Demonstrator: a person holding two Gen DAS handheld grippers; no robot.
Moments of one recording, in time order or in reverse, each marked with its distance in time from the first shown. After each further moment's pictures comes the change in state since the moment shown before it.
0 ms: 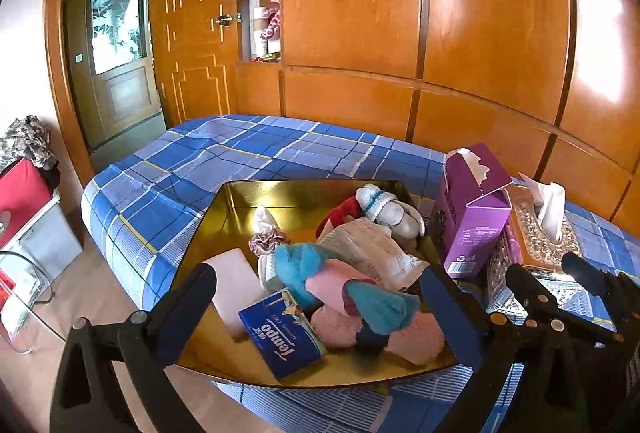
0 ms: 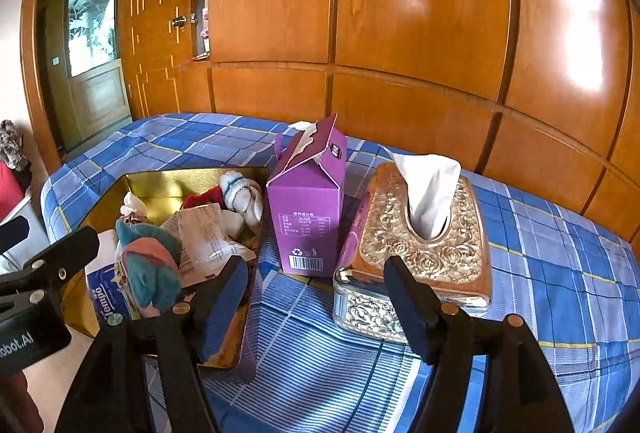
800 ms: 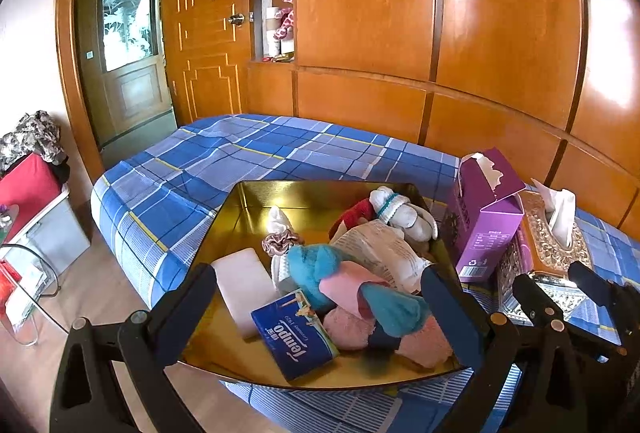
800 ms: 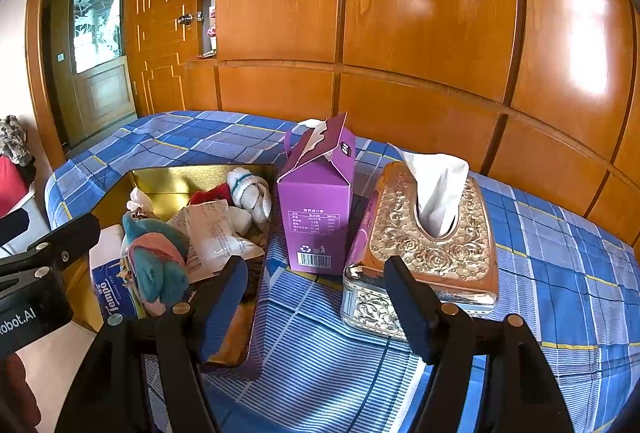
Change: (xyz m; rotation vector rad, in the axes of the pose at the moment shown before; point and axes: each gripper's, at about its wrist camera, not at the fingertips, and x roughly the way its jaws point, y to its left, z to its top) left arm 0.000 0.006 0.001 -0.022 -0.001 0.035; right arm -0.002 0.007 -0.002 -0.015 -0.002 0.014
